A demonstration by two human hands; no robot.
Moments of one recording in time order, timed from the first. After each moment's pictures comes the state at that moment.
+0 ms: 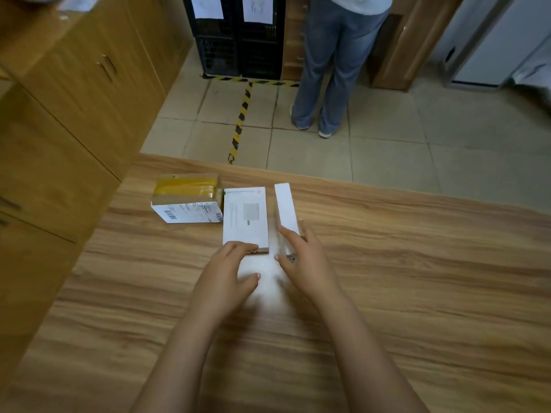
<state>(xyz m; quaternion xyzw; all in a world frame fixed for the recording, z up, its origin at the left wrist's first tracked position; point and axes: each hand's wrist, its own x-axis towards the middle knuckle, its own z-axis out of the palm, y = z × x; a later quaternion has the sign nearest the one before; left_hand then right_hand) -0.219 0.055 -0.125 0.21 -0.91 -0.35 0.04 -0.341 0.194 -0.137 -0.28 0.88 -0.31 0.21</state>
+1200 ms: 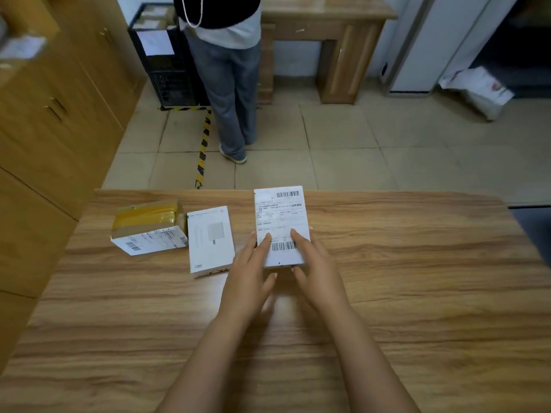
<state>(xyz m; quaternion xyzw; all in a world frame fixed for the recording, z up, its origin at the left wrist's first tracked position) -0.274 0.122 -0.145 0.14 -0.92 -0.37 0.05 -0.346 0.265 -0.139 -0.19 0.90 -0.38 0.11</state>
